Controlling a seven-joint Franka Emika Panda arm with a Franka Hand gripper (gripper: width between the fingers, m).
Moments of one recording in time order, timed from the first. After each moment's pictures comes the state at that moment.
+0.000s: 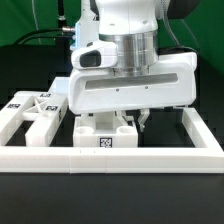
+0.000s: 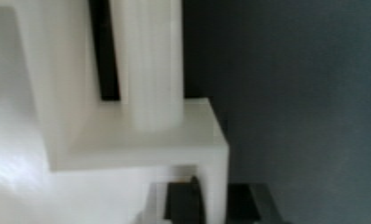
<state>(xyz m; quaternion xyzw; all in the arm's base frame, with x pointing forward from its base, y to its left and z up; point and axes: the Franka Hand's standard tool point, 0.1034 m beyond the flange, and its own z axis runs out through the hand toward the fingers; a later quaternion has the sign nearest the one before) 0.588 0.045 0.016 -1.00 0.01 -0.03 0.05</state>
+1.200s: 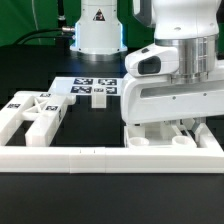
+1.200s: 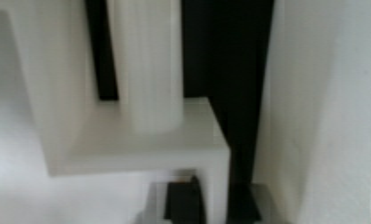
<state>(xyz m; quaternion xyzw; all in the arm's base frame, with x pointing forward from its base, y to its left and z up) 0.623 0.117 0.014 -1.00 -0.01 -0.06 0.06</state>
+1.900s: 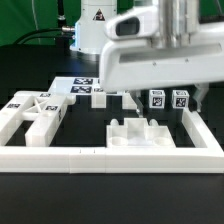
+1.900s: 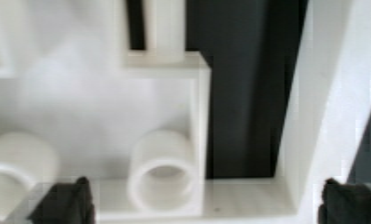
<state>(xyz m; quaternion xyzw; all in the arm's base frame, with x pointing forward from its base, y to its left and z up) 0.609 0.071 0.076 -1.00 -0.02 -0.06 0.05</state>
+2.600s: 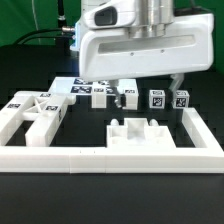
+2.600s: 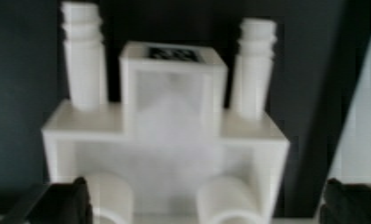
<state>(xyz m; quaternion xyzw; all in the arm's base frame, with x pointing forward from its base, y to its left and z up) 0.587 0.047 0.065 -1.00 -0.04 -0.07 0.04</state>
